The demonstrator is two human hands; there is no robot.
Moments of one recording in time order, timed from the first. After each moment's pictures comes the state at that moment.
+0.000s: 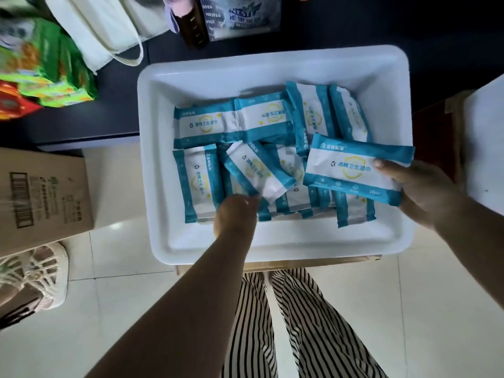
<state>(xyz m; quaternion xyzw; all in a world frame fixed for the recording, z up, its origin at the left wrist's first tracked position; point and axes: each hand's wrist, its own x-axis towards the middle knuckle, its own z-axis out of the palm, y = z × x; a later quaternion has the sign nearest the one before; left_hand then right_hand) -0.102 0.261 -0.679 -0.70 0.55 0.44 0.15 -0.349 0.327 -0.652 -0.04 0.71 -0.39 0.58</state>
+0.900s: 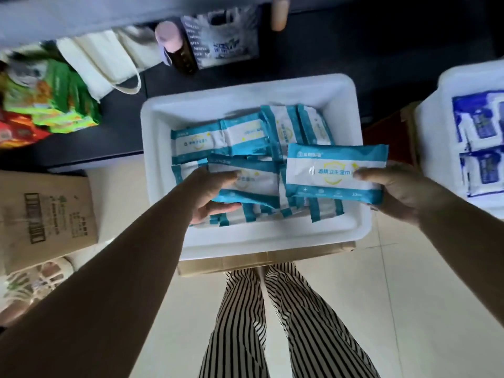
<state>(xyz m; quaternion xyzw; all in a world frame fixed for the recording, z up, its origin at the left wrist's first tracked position) -0.098 0.201 -0.585 -0.64 0.32 0.70 0.03 -0.345 0.328 -0.573 0.04 0.64 -0.42 0.64</state>
